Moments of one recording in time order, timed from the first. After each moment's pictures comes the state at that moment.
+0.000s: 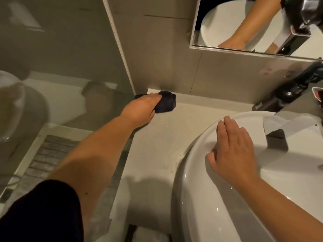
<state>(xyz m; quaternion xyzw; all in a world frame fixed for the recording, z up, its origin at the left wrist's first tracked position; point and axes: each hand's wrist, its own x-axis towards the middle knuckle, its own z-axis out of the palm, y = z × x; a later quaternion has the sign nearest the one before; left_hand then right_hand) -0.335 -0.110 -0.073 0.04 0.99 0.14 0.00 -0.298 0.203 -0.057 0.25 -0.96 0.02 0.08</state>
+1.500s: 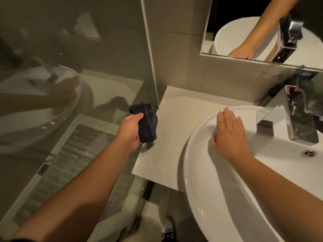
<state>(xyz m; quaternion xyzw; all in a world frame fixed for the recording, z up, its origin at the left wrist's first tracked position) -0.160 -0.055 0.019 -0.43 0.46 0.77 -0.10 -0.289 0.211 -0.041 0.28 -0.96 0.01 0.00</state>
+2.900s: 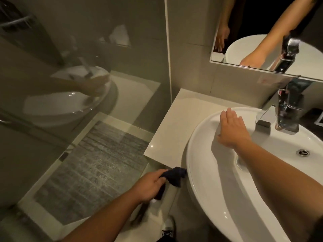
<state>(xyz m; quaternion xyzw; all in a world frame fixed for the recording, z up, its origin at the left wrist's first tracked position) 0.013 0.055 -0.026 -0.24 0.83 0.48 0.13 -0.292 0.220 -0.016 0.31 -0.94 -0.04 -0.11</state>
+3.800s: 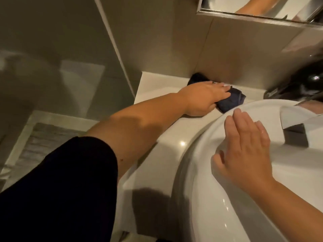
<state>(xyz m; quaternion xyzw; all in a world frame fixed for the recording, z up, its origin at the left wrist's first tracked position) -0.424 0.020 -0.087 0.33 0.94 0.10 0.09 -0.294 0.206 -0.058 0.26 -0.96 0.03 0.06</state>
